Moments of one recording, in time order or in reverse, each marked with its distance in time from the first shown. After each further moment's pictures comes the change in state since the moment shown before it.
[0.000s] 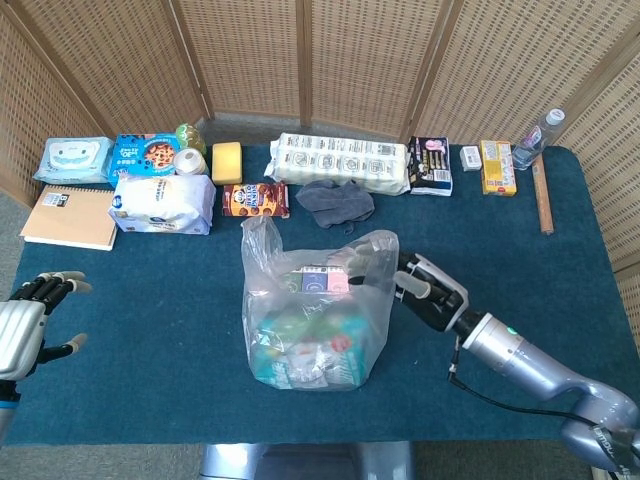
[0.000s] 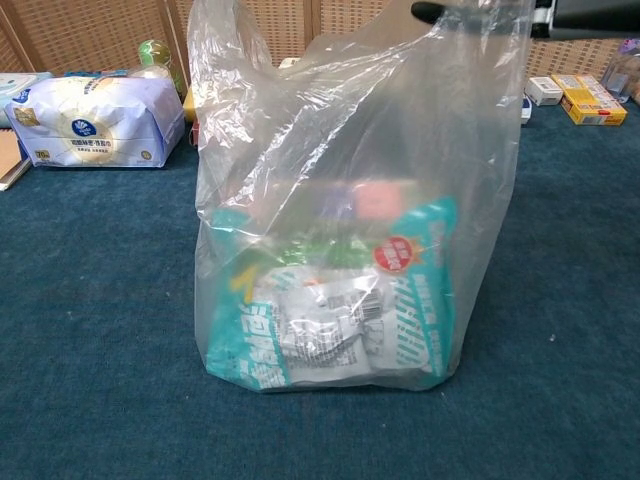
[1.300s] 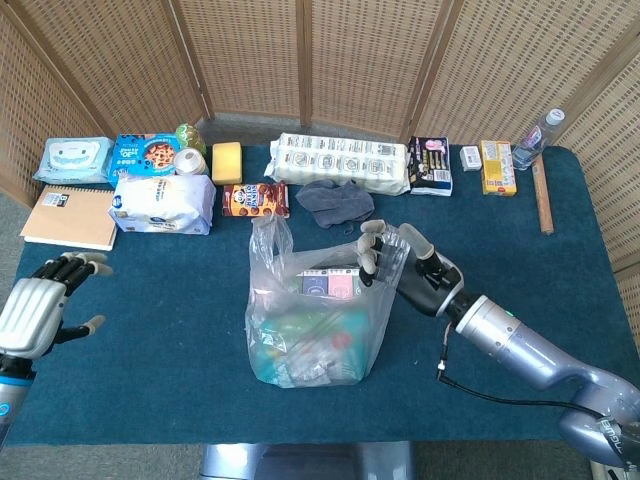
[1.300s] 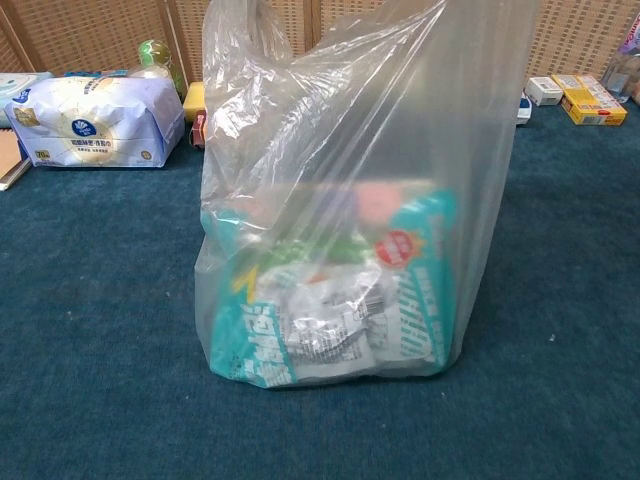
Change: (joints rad) left arm -0.098 -0.001 -0.056 0.035 0.028 -0.065 -0.037; right arm 0.086 0.140 0.092 -0.121 0.183 -0.117 0.284
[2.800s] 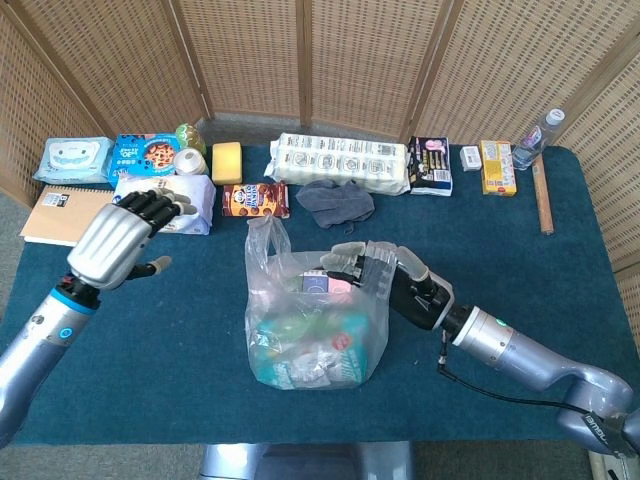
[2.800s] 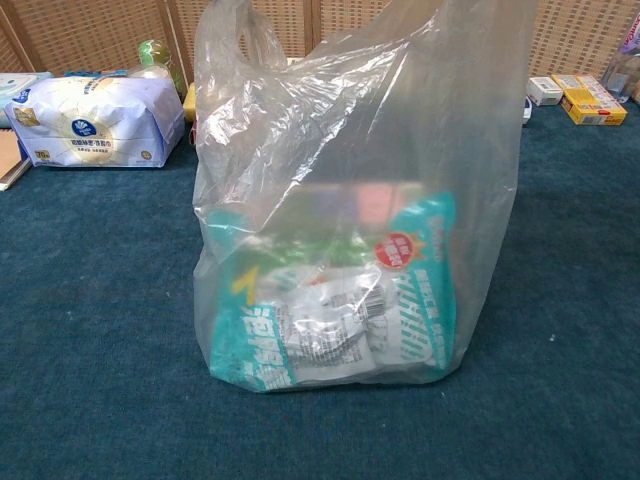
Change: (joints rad) left arm -0.345 -0.003 -0.153 0.055 -0.034 -0.244 0.030; right arm 0.039 -0.110 -0.159 0.148 -0.258 0.234 -0.121
